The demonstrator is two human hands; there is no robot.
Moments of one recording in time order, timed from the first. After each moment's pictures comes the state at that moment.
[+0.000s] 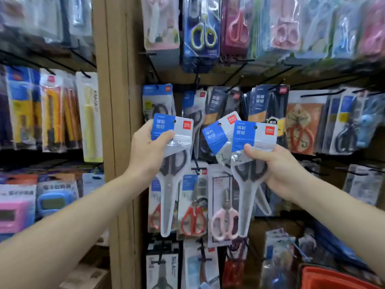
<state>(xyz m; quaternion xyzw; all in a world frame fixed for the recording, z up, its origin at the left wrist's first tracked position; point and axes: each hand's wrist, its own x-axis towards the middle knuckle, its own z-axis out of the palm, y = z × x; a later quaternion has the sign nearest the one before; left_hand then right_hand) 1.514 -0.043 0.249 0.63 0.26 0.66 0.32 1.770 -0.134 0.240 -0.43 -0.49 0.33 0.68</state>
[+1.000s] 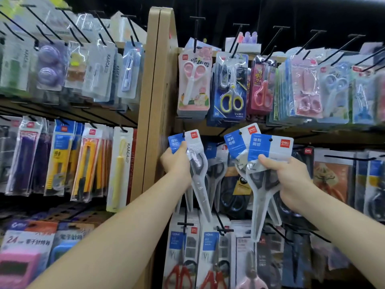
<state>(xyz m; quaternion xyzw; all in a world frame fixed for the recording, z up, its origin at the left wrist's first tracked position) 1.540 0.034 0.354 0.33 0.28 0.73 0.52 1.747 -0.070 0.341 -0.41 -0.46 0.22 0.76</state>
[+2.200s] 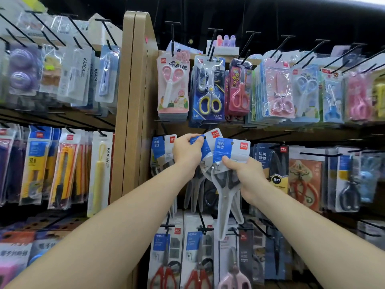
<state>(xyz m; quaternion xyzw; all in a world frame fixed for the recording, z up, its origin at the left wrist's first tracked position) 1.595 0.020 0.382 0.57 0.30 0.67 0.37 1.727 -0.045 0.339 -0.41 -0.45 0.27 0.75</state>
